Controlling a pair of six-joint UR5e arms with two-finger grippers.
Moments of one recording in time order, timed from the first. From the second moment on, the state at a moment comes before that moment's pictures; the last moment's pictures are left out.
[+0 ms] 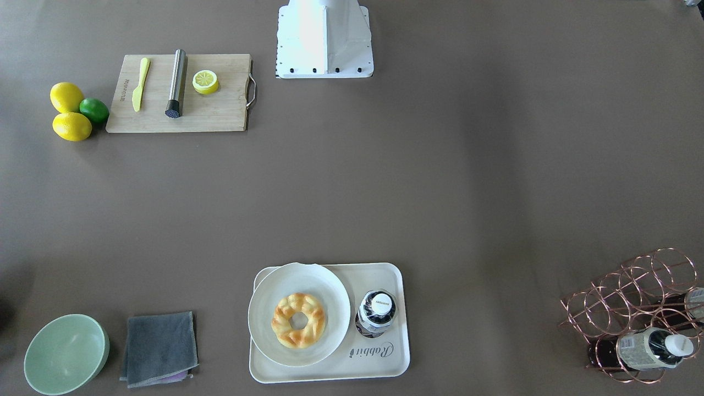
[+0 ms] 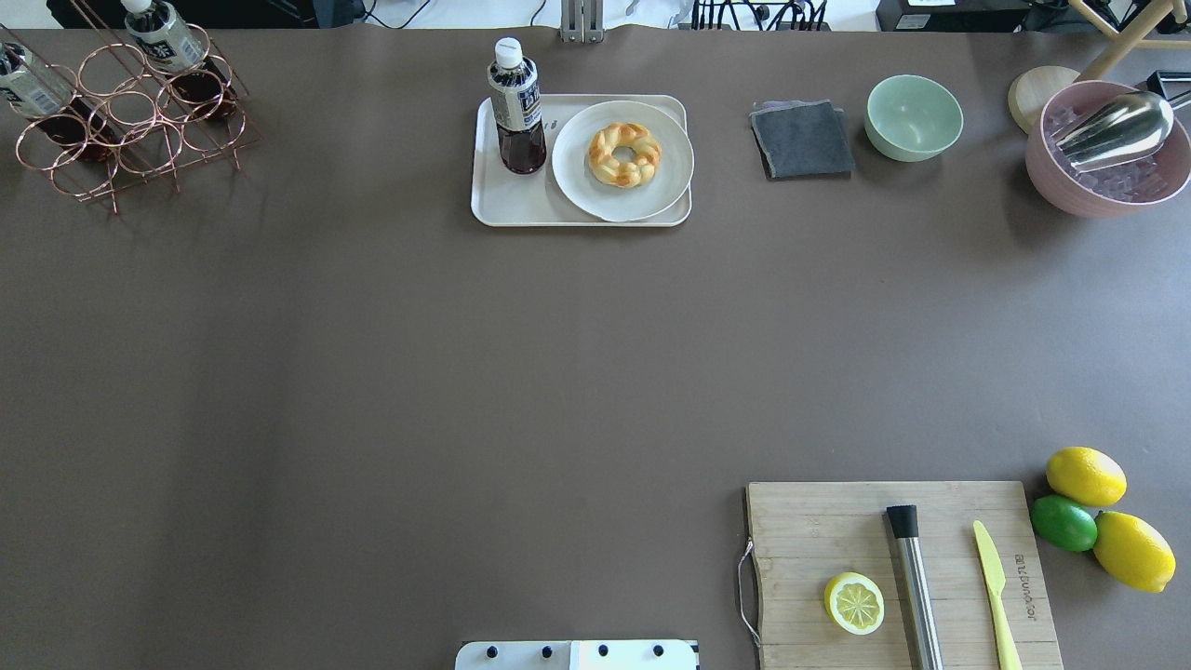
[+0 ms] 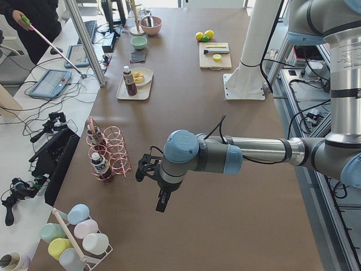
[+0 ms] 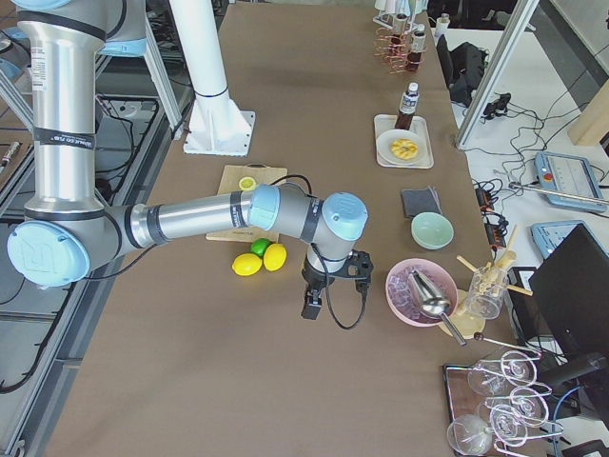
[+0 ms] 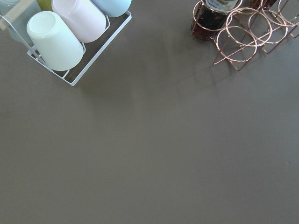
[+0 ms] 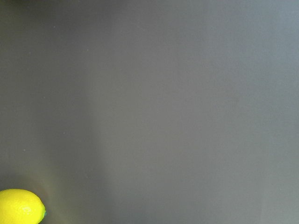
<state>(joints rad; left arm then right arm) -1.74 -1.44 -1.79 -1.61 -2.31 0.24 1.58 -1.65 1.82 -1.98 2.25 -0.13</state>
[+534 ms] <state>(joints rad) -1.70 -1.60 -1.85 -1.26 -2.30 0.25 1.64 -1.62 1.62 -1.67 2.29 -0.12</state>
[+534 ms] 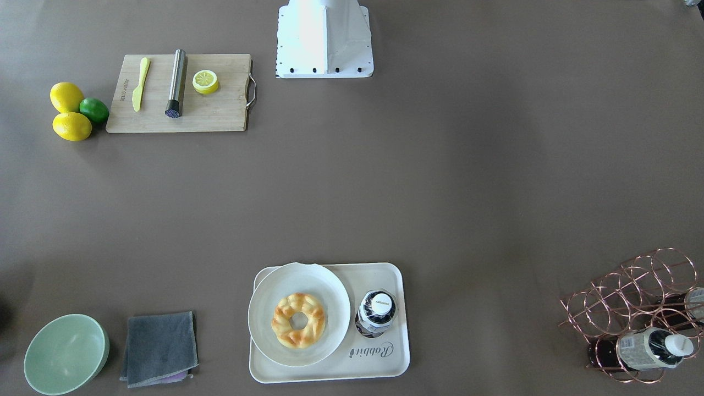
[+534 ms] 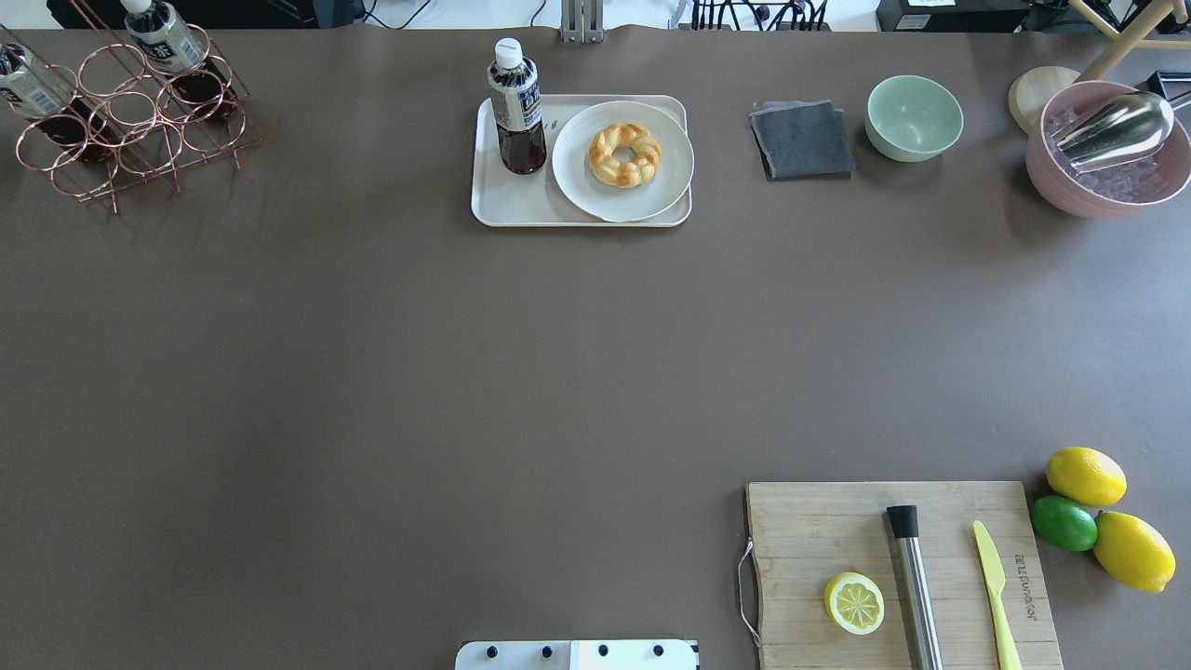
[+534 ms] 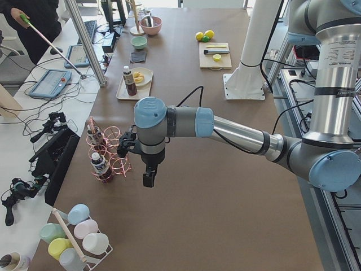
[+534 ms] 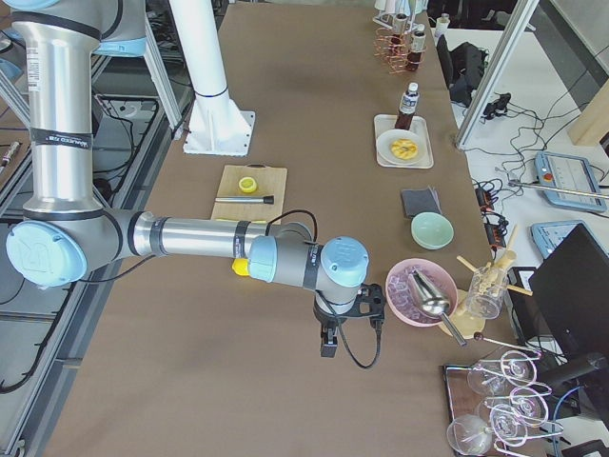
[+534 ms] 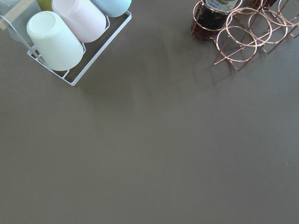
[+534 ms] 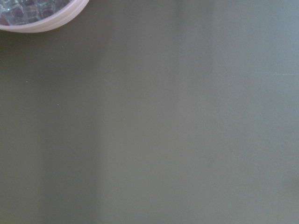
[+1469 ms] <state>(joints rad) -1.69 -1.57 -1.79 -1.24 -2.30 0.25 1.55 -1.57 1.64 -1.64 2.31 0.03</state>
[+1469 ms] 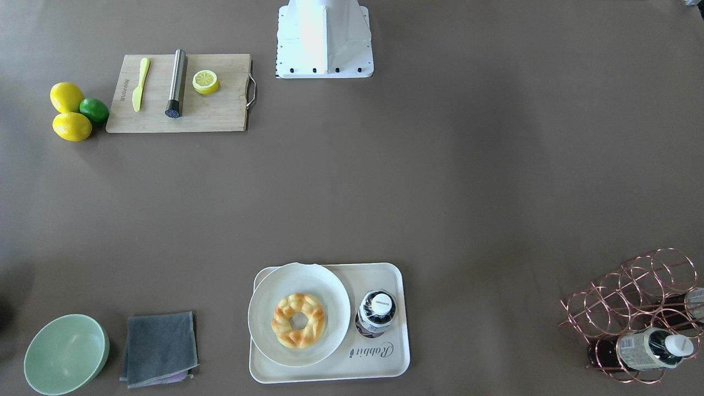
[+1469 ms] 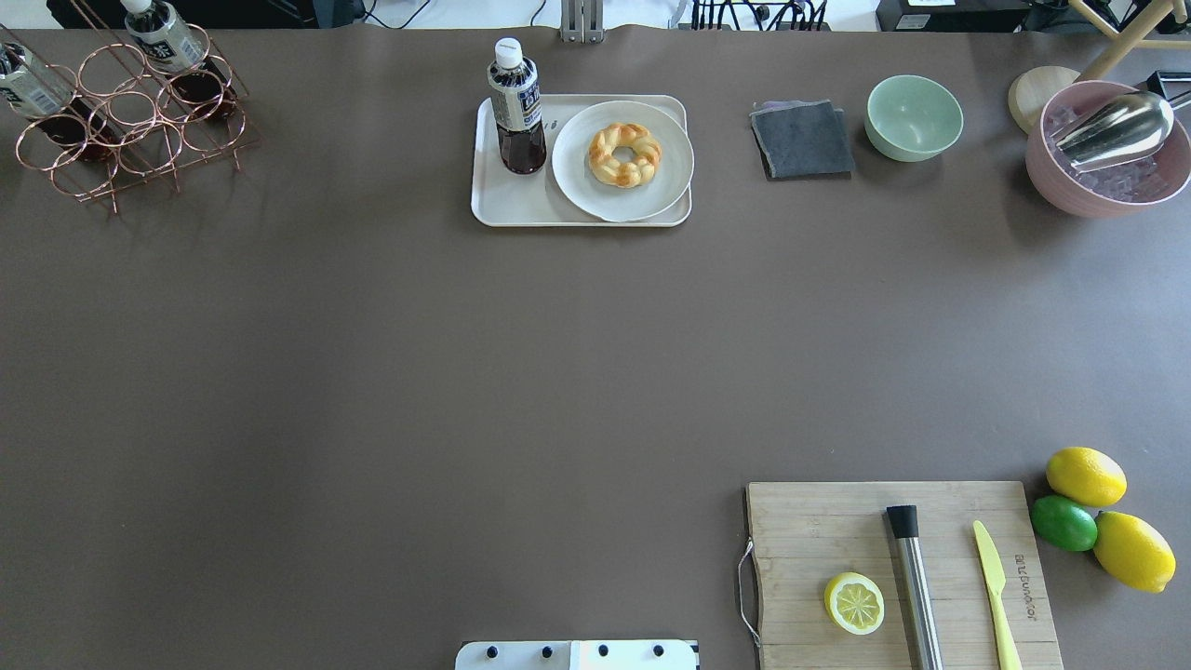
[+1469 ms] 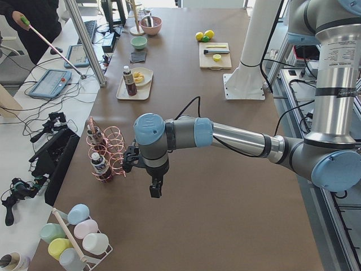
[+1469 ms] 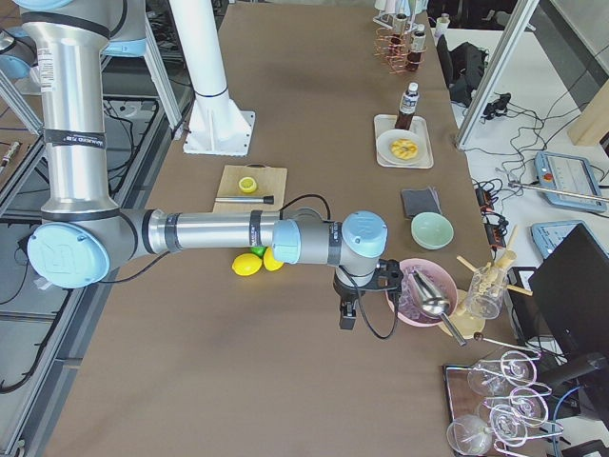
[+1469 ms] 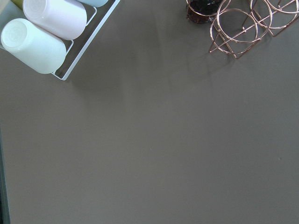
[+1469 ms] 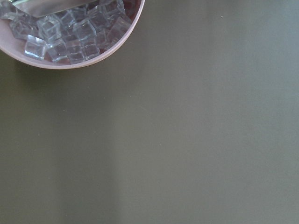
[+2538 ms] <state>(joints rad) -1.61 -1.55 -1.76 -1.25 -2.30 0.25 1.54 -1.55 1.62 -1.64 2.32 0.04</state>
